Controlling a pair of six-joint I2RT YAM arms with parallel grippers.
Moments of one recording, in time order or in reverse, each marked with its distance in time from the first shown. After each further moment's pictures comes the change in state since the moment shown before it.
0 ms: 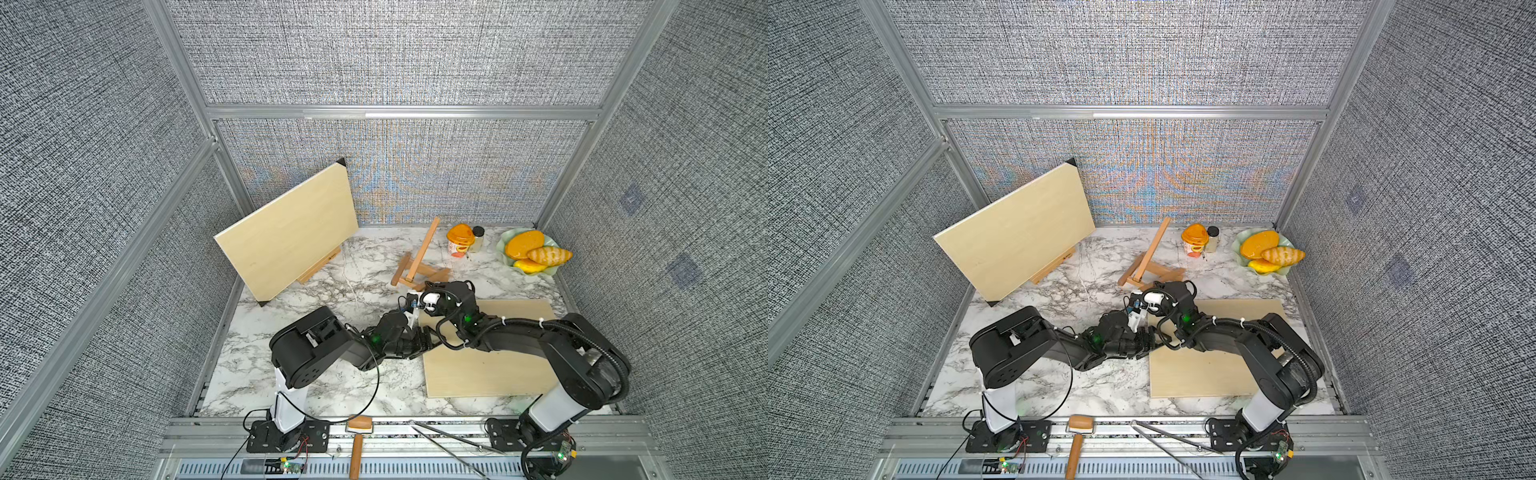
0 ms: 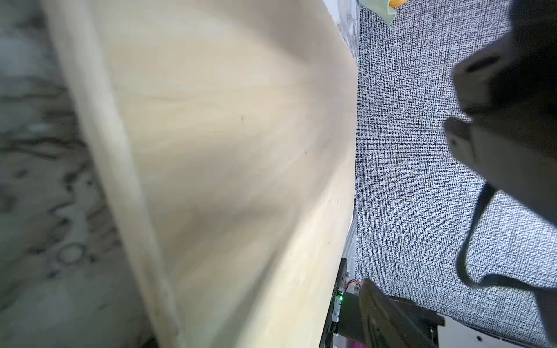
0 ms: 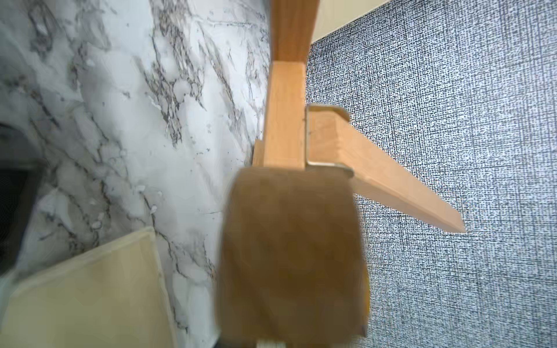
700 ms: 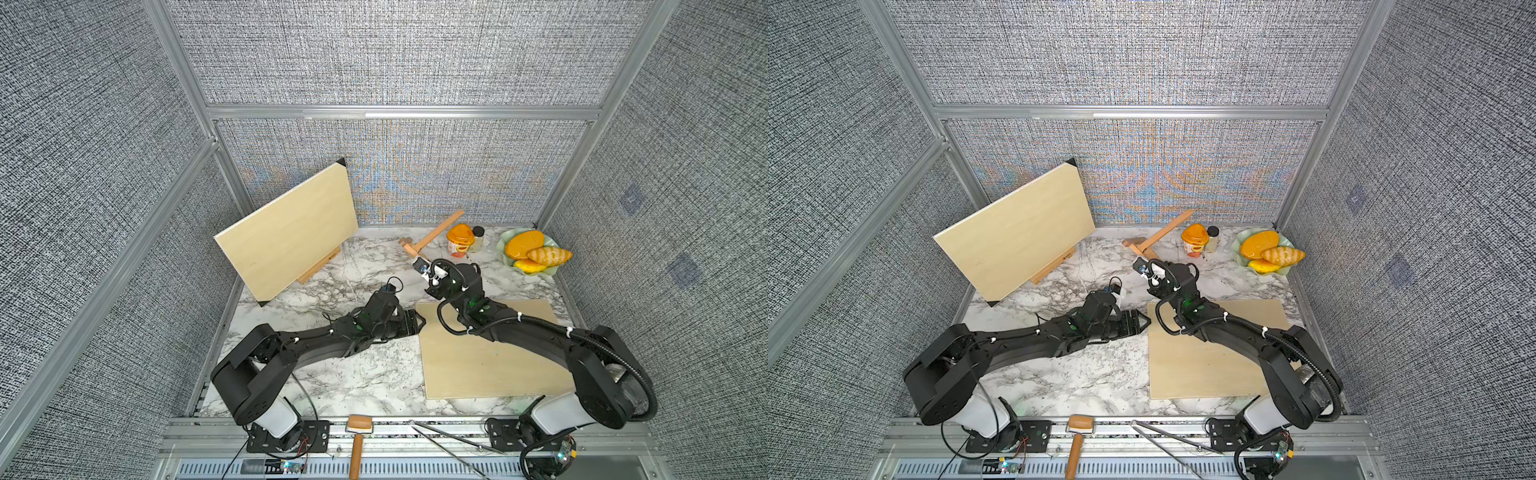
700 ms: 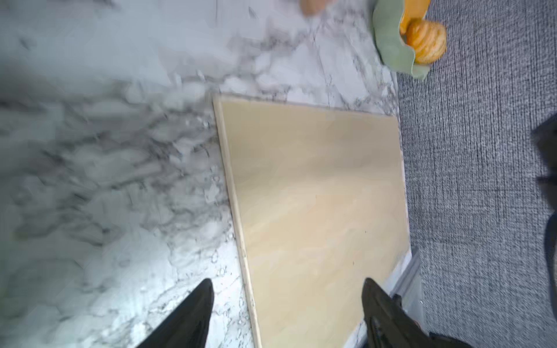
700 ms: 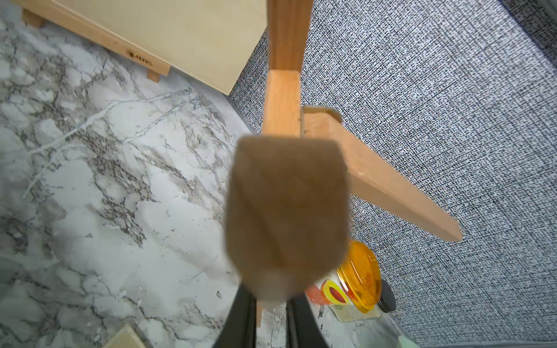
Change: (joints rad) left arm 0.078 -0.373 0.134 -0.705 -0.249 0.301; right arm -0.001 -0.124 0.161 -0.175 0.037 0.473
